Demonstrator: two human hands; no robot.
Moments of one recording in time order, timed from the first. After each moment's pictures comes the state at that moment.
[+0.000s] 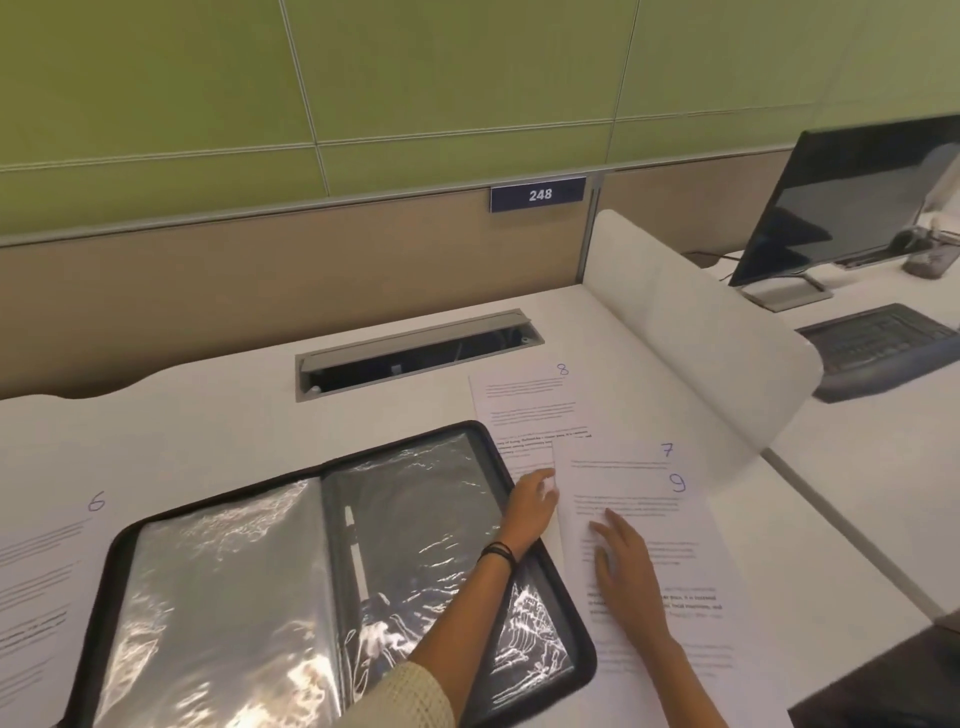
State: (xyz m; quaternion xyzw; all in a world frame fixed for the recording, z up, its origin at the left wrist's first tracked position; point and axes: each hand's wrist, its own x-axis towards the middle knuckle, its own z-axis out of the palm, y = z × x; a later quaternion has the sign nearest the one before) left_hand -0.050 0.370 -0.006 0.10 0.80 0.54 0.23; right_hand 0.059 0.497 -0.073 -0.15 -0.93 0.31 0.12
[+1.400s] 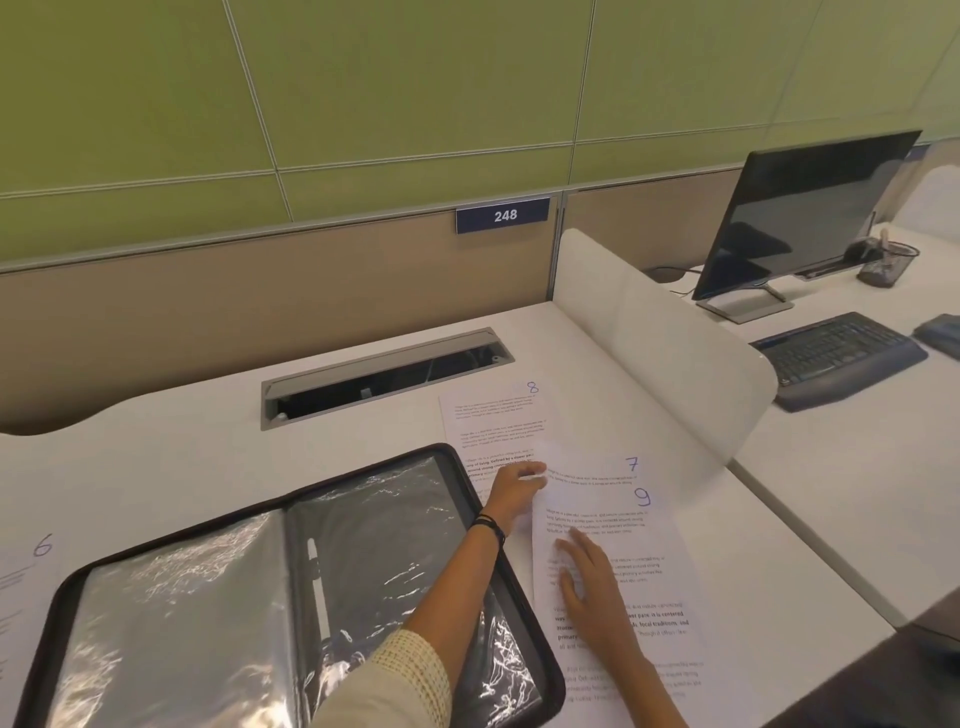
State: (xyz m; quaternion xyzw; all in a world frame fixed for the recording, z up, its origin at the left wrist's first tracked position) left_hand -0.092 0.412 0.000 0.04 0.74 0.62 0.26; right_hand 0.058 0.504 -0.080 -0.12 -0.92 0.35 0.10
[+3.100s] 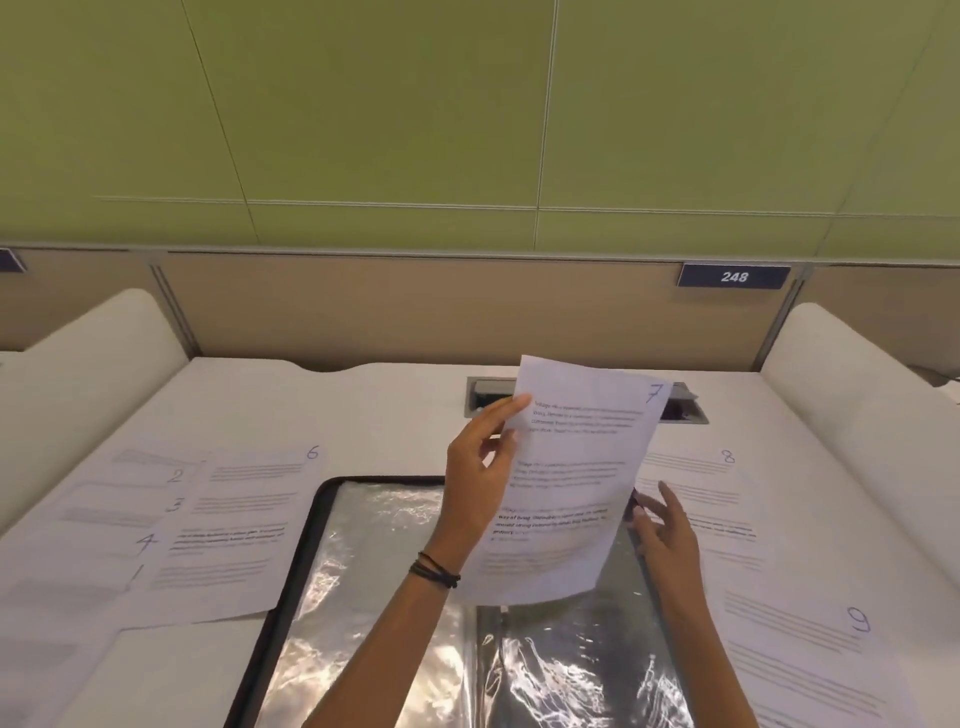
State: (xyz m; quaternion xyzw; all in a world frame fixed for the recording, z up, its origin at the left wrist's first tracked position) left_hand -0.014 0.150 0.168 0.11 0.71 0.66 -0.22; right_hand -0.018 0.361 0.067 -0.11 -0.75 0.64 0.12
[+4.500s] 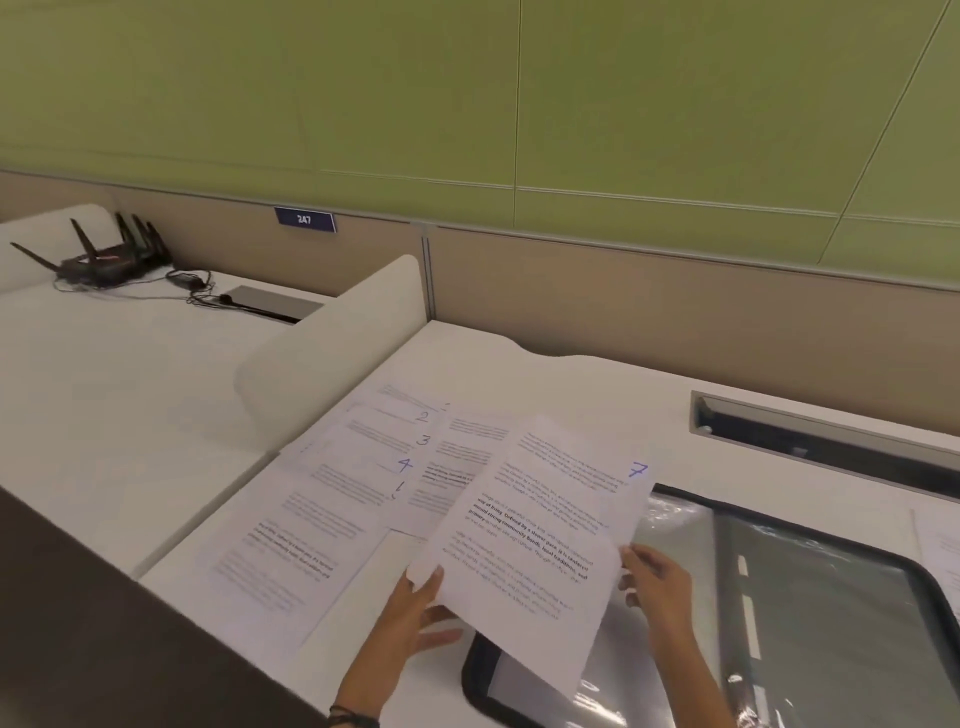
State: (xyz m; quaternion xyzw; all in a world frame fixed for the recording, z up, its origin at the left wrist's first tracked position) left_hand 0.188 -0.133 0.030 -0.30 0.55 0.78 -0.05; right_hand 0.020 0.094 0.012 -0.07 -0.71 0.69 -0.08
